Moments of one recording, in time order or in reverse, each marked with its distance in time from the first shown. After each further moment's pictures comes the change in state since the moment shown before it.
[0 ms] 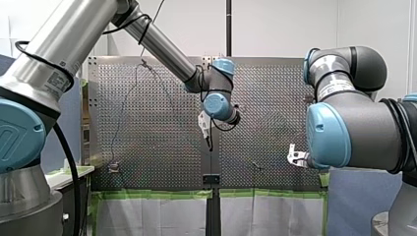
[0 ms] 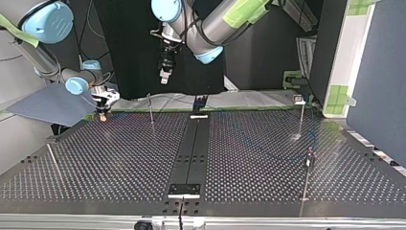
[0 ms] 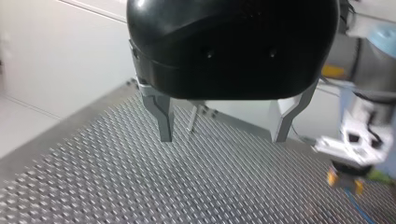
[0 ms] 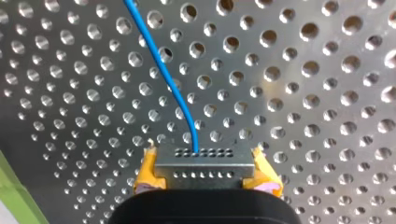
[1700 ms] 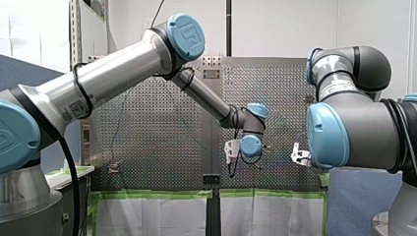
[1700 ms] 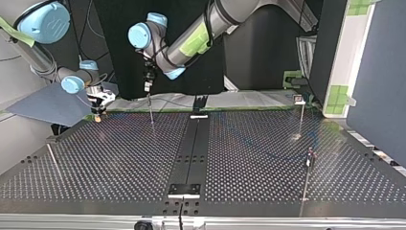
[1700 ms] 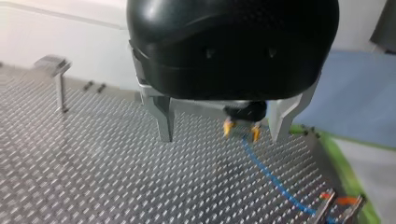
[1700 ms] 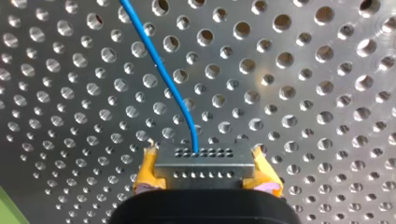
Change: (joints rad) left arm -0.035 -0.490 0.490 -0.069 -0.081 0.213; right arm -0.027 0.000 -0.001 -0.044 -0.001 0.025
